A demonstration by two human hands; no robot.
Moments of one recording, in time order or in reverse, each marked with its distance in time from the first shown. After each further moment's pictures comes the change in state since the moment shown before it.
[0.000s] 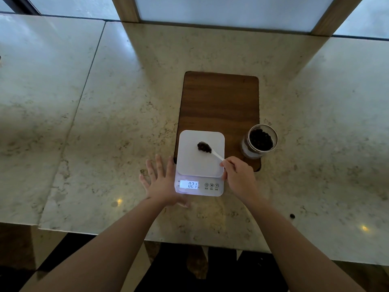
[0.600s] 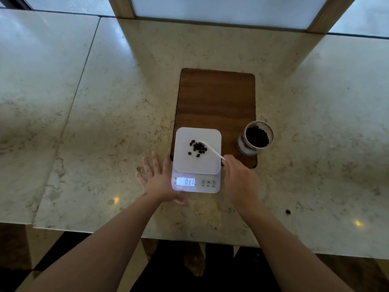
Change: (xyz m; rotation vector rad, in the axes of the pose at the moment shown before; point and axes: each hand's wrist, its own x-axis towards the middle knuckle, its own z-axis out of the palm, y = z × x) left_hand 0.002 -0.002 -0.001 -0.004 -0.006 -0.003; right_hand -0.029 -0.010 -0.008 -0.399 0.242 -0.362
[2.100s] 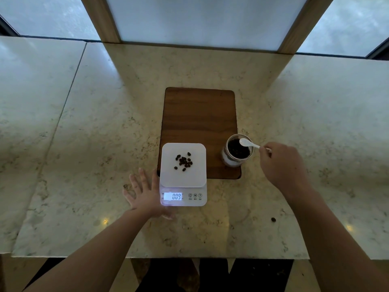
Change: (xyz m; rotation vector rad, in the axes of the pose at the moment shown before) left_hand 0.003 0.005 -0.003 0.055 -0.059 -0.053; right_hand 0.055 0.039 -0.134 -0.193 -0.008 0.252
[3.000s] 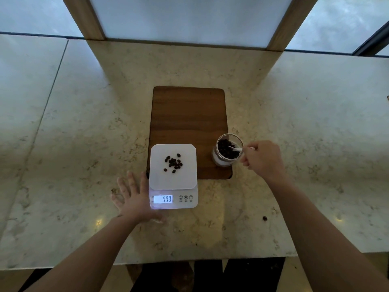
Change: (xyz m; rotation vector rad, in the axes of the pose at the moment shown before) left_hand -0.003 0.001 -0.003 -0.035 -0.027 0.028; right_hand 0.029 0.016 0.031 0.323 -0.118 0.203
